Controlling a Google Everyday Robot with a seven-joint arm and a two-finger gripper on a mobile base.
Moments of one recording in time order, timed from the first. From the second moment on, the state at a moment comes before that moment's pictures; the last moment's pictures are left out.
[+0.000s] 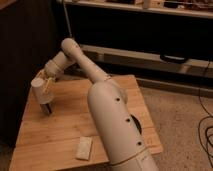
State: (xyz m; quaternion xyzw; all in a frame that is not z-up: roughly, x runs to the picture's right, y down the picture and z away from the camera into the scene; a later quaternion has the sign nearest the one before) arm -0.349 -0.021 0.745 -0.39 -0.58 -0.13 0.71
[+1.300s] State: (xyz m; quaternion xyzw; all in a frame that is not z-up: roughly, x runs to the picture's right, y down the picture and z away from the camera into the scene) arm -0.351 -0.004 0.748 -0.38 -0.57 -0.13 0.71
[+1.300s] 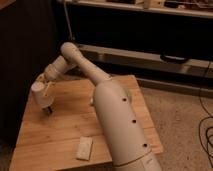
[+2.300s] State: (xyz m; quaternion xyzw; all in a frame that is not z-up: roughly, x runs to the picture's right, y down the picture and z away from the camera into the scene) arm -0.354 0.012 0.753 -0.37 -0.57 -0.14 0.72
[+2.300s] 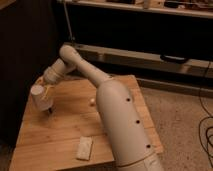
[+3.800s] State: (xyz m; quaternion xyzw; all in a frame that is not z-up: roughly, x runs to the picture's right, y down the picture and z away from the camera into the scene) arm -0.357 0.038 0.771 -0.37 -0.57 -0.14 0.72
